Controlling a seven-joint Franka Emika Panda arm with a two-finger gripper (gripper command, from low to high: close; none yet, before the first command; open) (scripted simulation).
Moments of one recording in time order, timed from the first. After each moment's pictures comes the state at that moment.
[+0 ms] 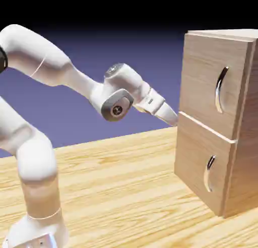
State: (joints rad) arm 0.03 -0.58 -0.02 -2.80 -0.05 3.03 0.72
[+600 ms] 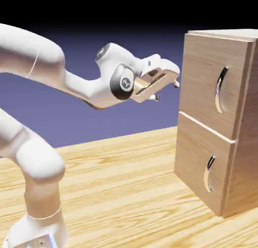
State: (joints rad) arm 0.33 -0.69 -0.34 -2.66 -0.84 2.99 0.42
